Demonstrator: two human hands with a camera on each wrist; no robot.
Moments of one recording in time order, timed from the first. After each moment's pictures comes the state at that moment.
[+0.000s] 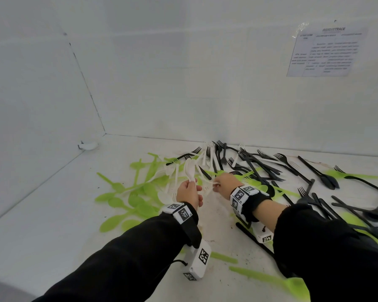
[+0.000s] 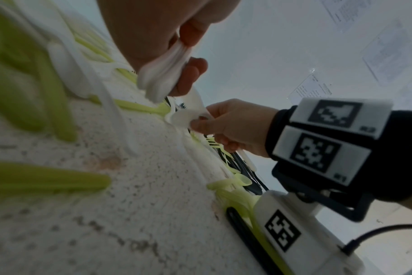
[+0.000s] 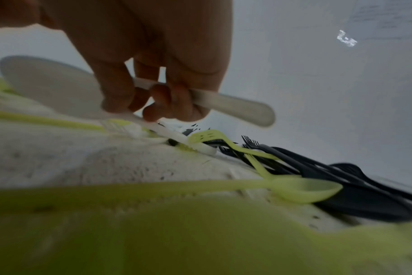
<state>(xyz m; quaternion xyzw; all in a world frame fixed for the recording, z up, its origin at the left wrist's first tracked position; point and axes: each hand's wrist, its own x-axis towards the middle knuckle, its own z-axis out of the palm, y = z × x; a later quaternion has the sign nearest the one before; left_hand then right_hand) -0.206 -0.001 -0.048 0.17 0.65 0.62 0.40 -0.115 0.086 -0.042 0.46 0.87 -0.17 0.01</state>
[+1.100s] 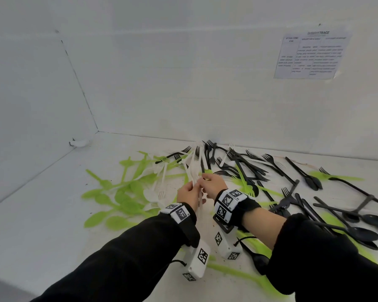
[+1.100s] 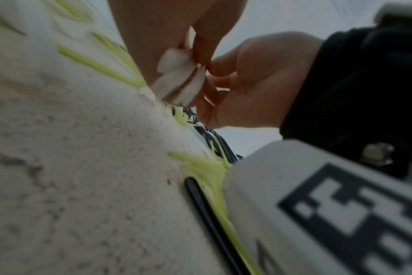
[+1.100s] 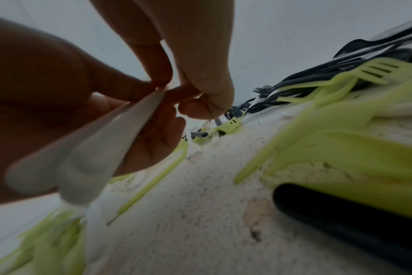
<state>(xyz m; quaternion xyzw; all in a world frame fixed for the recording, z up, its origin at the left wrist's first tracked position) -0.168 0.007 -0.060 0.25 0.66 0.59 0.40 -0.107 0.061 -0.042 0.52 0.64 -0.52 -0.23</state>
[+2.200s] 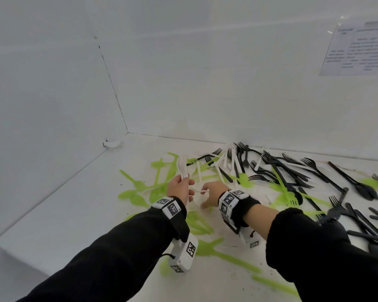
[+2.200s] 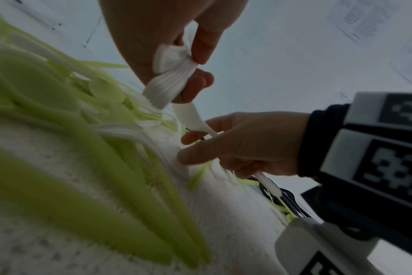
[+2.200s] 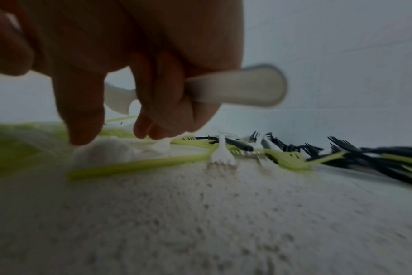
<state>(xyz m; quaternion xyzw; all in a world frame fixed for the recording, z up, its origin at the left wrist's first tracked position) -0.279 -0.019 -0.039 0.18 0.67 0.63 0.35 -0.188 0.054 -0.048 0.42 0.88 -0.23 0.06</state>
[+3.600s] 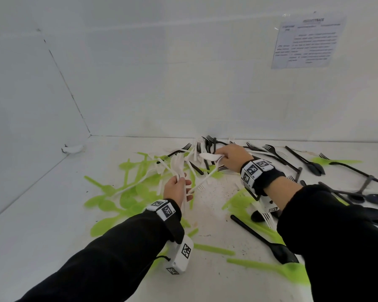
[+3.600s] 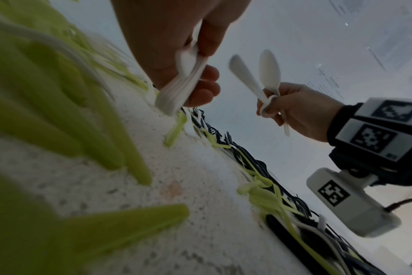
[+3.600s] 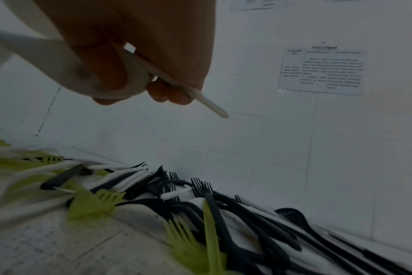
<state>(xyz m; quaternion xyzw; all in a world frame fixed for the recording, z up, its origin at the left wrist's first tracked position) -0.229 -0.006 -0.051 0.24 0.64 0.59 0.43 -0.082 0.112 0.001 0.44 0.88 -0.14 -0.12</state>
